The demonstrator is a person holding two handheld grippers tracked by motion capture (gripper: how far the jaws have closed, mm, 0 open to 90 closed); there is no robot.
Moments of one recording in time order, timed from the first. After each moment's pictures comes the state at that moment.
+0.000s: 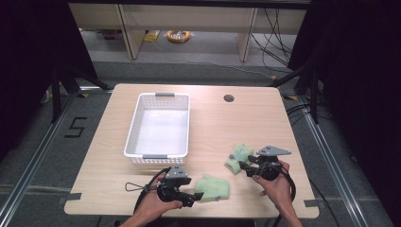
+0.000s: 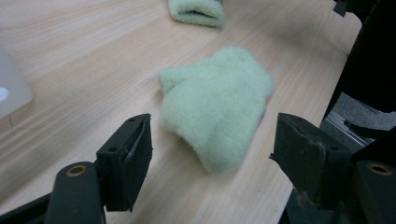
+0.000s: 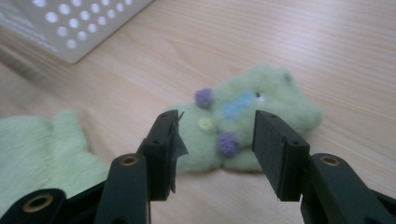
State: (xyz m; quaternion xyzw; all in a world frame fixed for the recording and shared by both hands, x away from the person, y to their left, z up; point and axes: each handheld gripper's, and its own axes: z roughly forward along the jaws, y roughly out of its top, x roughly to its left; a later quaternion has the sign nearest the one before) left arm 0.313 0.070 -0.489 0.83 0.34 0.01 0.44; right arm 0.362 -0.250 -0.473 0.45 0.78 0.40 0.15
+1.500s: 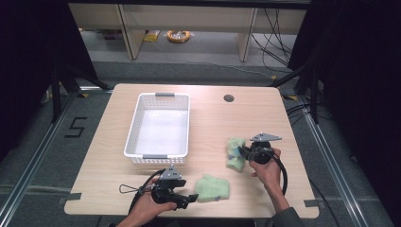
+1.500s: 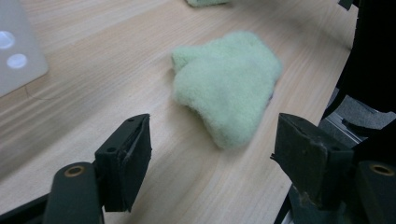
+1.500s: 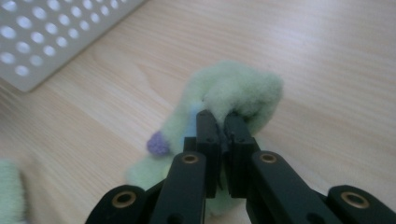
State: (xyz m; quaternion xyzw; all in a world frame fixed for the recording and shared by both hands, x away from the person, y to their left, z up) left arm 0.312 0.085 -0.494 0.83 0.35 0.00 0.44; right arm 0.413 -0.243 -0.480 0.45 0.79 0.39 0.17
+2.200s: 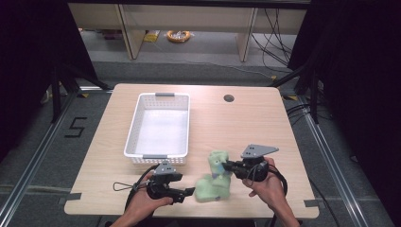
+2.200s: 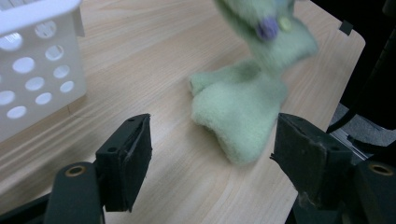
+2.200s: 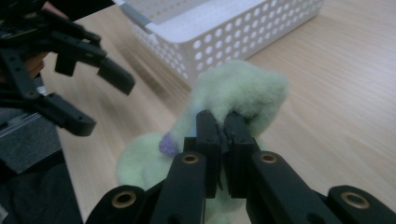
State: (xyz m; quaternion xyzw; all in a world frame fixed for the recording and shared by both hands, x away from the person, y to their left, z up) left arm 0.317 0.097 -0.481 0.81 0.36 0.03 0.46; right arm 0.345 -0.204 -0.432 0.31 0.83 0.45 0.09
